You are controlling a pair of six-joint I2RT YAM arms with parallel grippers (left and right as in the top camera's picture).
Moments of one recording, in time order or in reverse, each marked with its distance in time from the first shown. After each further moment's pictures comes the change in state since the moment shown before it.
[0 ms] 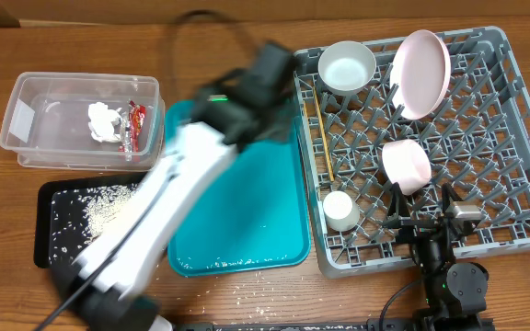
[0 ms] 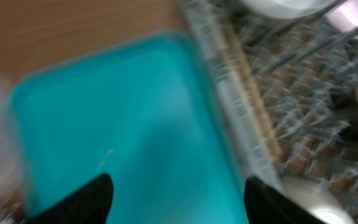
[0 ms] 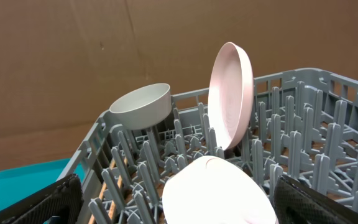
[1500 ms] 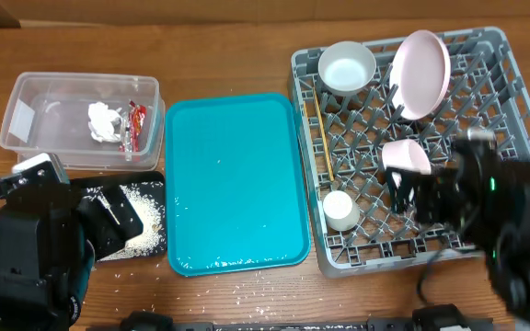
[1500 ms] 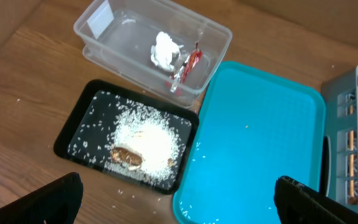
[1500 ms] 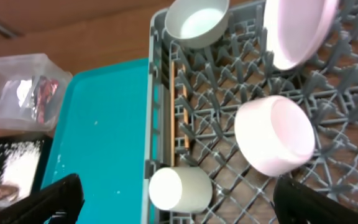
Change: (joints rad) left arm 0.359 -0.748 -0.113 -0.422 -0.205 -0.203; right arm 0.000 0.909 1.235 -1.066 -0.294 0.055
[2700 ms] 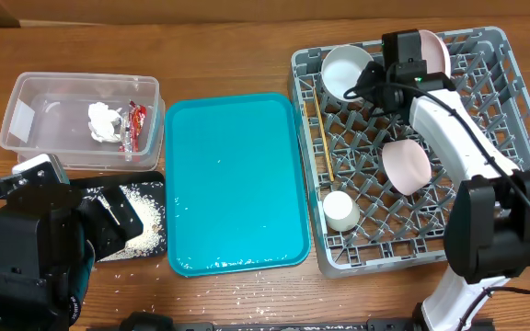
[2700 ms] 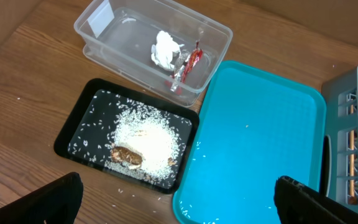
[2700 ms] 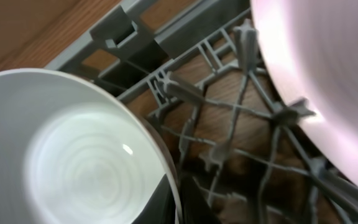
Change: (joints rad) left arm 0.000 0.000 0.000 -0.002 0.000 -0.003; right arm 0.000 0.996 0.244 0.552 0.213 0.360
